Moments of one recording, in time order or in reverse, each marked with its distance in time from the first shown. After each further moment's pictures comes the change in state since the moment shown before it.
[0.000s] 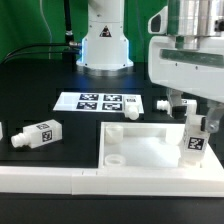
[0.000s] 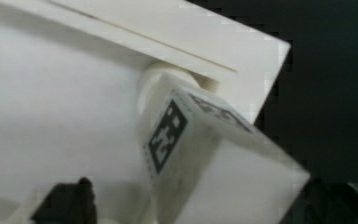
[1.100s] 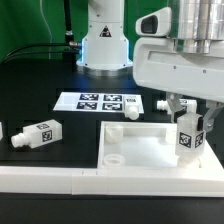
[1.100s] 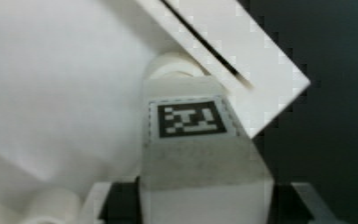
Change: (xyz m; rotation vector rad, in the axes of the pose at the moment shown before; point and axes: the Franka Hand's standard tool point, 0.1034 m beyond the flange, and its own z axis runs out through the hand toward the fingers) arm 0.003 0.003 0.000 -0.009 0.022 0.045
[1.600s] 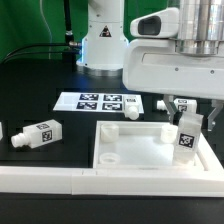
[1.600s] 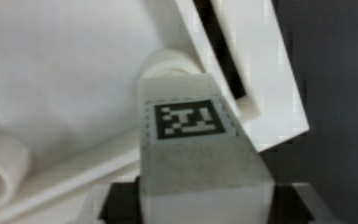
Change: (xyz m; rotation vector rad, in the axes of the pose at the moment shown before) arm 0.003 -0.004 0.000 -0.019 -0.051 -0.519
